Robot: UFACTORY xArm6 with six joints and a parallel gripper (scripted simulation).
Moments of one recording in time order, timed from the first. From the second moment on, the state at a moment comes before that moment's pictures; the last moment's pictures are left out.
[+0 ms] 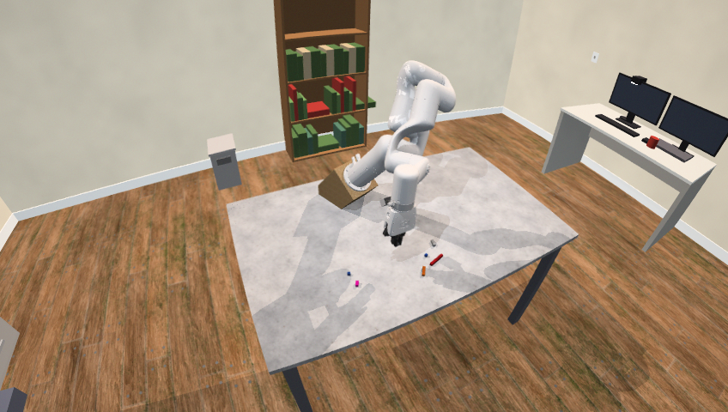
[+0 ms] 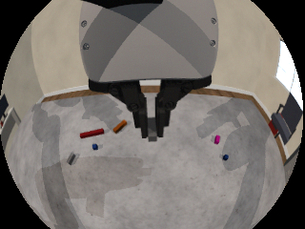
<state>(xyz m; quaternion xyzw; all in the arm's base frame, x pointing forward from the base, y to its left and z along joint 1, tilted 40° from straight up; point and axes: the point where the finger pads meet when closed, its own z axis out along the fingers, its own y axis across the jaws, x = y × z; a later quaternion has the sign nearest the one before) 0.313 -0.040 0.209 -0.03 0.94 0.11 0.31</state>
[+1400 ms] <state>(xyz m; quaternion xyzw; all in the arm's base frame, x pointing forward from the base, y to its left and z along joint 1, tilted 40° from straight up) 0.321 -0.177 0.174 -0.48 0.81 -0.06 0.33</state>
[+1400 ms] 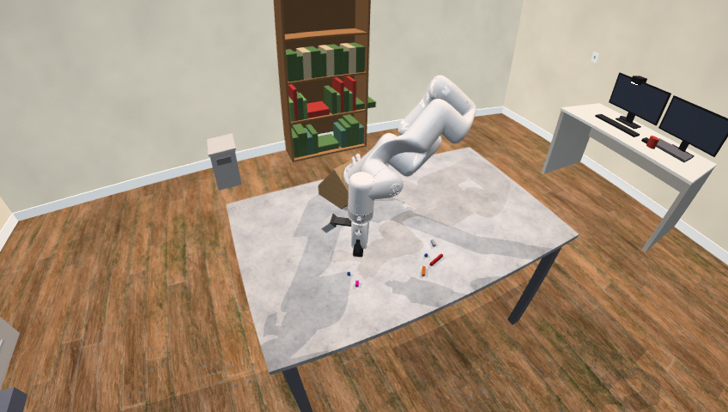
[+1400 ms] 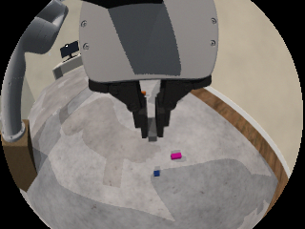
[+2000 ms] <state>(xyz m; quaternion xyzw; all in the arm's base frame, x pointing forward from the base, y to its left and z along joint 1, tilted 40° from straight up) 0.322 -0.181 0.172 -0.49 0.80 -0.06 0.34</state>
